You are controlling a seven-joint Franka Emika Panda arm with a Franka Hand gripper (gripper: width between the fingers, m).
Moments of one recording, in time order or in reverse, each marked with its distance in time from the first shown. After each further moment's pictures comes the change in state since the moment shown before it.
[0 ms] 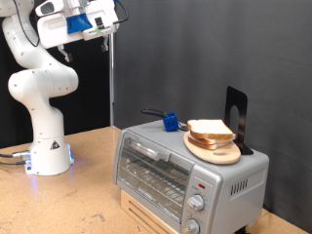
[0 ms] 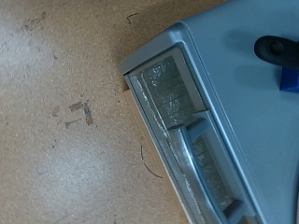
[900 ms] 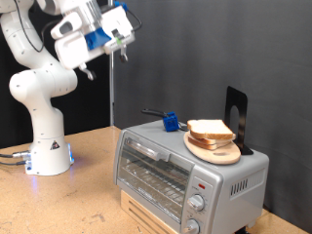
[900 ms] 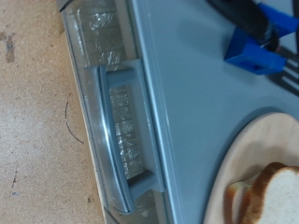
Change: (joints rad) arm 0.101 0.134 -0.074 -0.060 0.131 0.285 -0.319
